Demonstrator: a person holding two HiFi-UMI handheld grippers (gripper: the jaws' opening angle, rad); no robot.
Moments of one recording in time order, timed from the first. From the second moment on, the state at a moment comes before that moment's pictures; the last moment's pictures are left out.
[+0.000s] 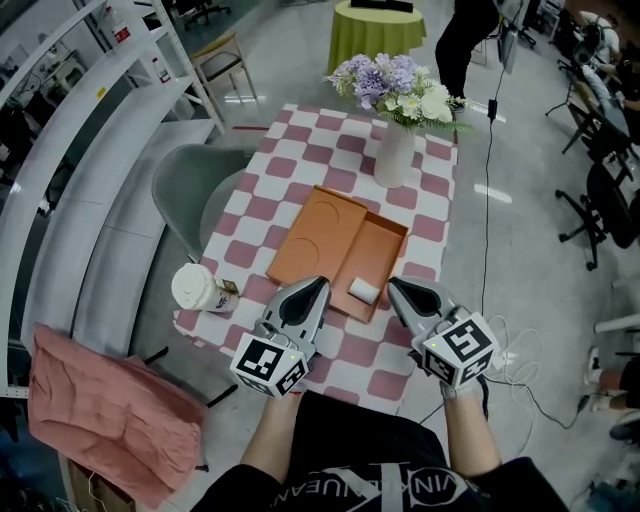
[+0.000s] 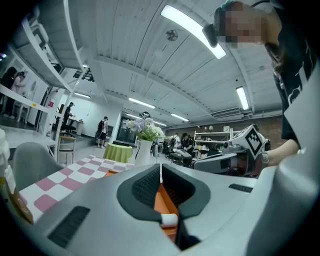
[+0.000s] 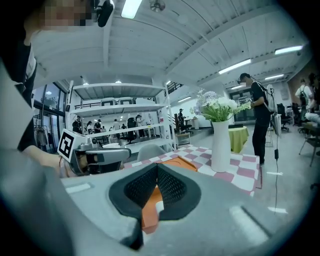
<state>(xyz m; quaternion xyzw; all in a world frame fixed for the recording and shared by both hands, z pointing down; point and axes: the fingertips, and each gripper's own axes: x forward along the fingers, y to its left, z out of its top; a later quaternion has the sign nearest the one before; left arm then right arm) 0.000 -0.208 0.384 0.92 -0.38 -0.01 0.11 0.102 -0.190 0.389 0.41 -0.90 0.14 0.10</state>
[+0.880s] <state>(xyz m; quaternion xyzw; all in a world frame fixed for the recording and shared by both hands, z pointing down) -0.007 -0.210 0.347 0.92 -0.38 -0.03 0.08 0.106 -0.185 0.353 0.43 -0.89 0.10 0.06</state>
